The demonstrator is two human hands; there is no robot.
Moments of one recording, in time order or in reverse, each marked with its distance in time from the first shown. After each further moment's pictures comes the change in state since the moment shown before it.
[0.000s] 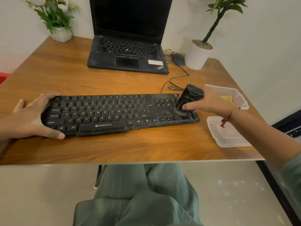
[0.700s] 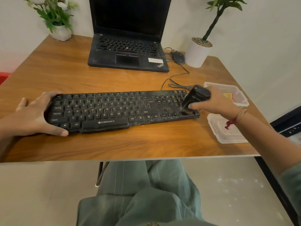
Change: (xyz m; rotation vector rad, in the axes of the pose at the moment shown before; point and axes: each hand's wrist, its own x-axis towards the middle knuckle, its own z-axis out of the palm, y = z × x) left_hand -0.002 0.008 -0.002 -0.060 -0.053 -0.058; right_hand -0.016 0.007 0.001 -0.030 0.112 0.009
